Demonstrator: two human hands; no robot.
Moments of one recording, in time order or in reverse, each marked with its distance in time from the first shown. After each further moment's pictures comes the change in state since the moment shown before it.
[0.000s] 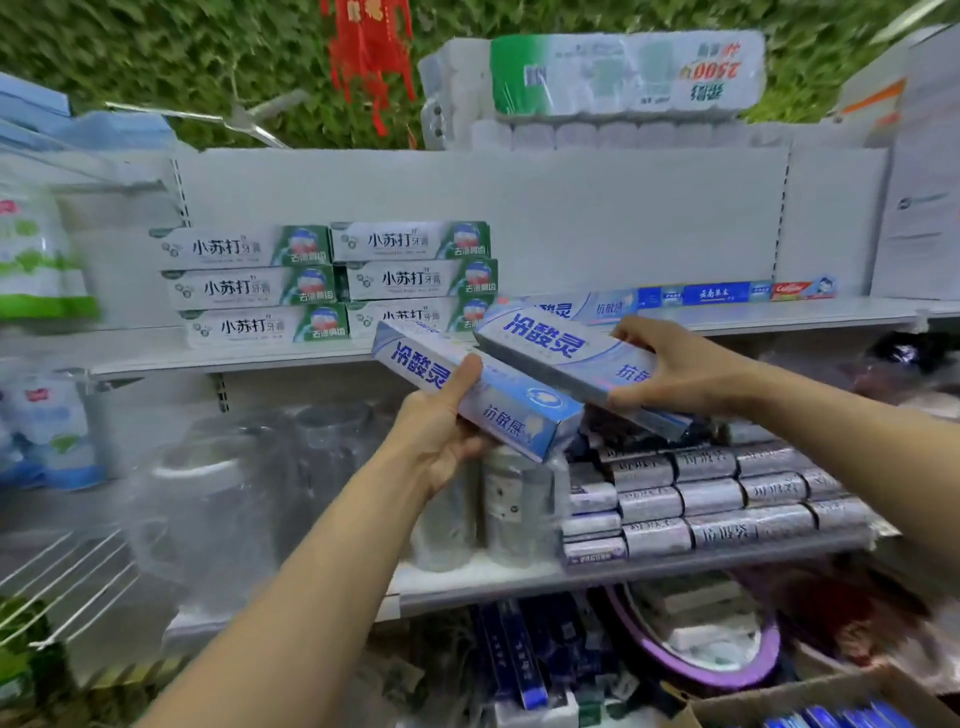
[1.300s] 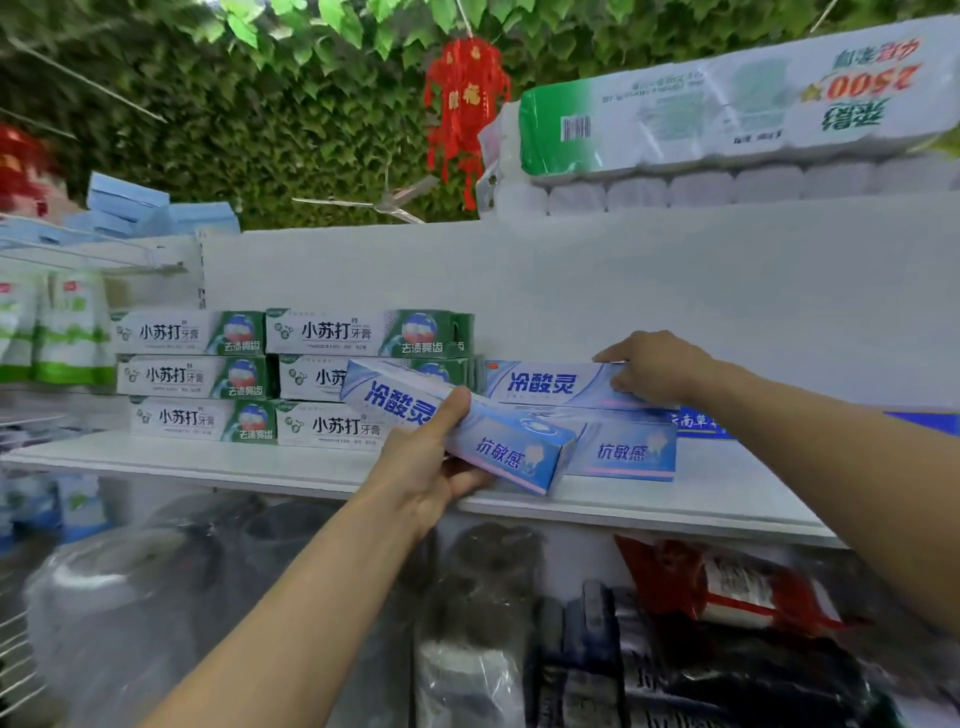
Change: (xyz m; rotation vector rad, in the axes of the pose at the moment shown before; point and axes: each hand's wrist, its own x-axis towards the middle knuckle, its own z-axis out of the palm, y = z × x) left_hand 0.201 -0.006 0.123 -0.060 0.330 0.239; right_hand 0.328 0.169 -0.054 -0.377 0.003 -0.178
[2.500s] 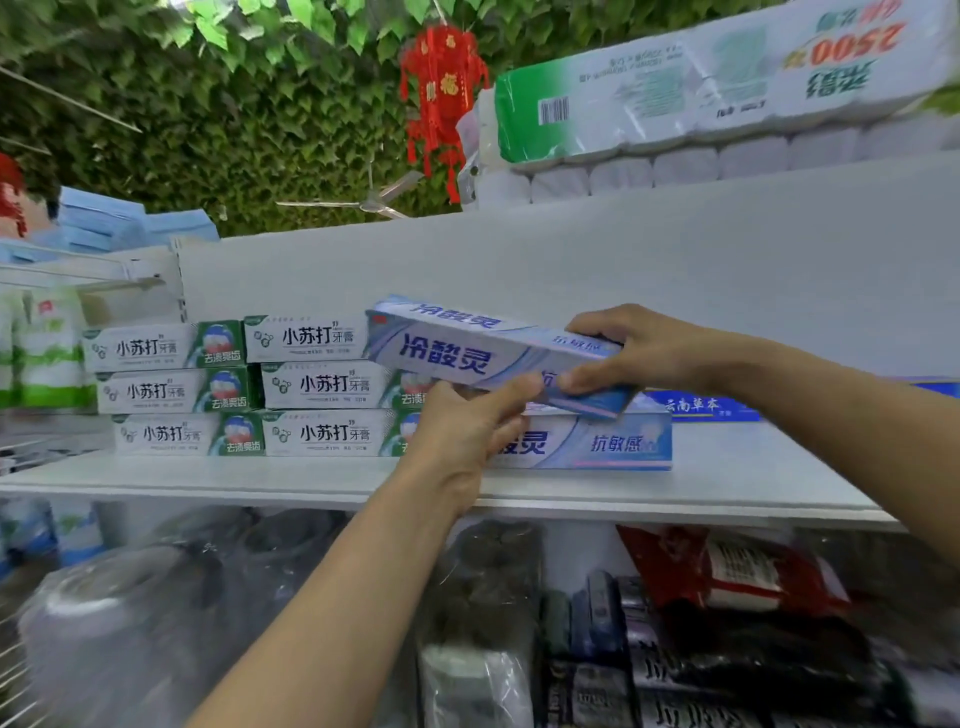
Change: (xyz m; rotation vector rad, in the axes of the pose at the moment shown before) left_hand 0.003 -0.005 0.040 0.251 -0.181 0.200; right_hand -0.062 -0.037 -0.035 0.680 -0.174 -0.297
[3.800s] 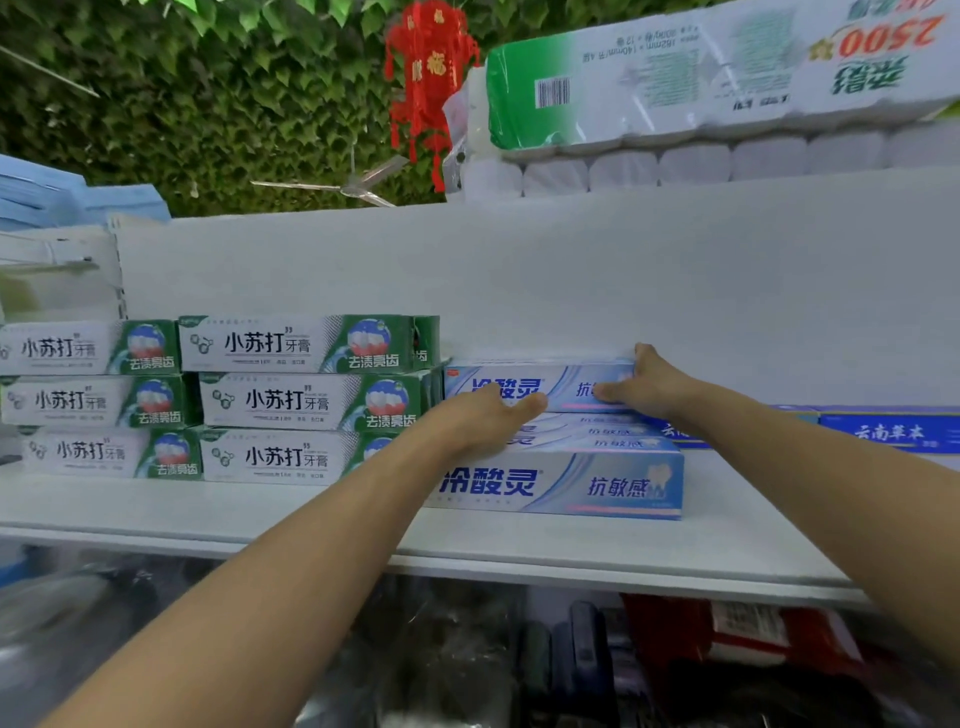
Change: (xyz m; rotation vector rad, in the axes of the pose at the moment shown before) left_hand 0.114 -0.024 0.000 1.372 -0.302 -0.123; right_hand 0.083 0.128 -0.005 0.110 0.359 0.534
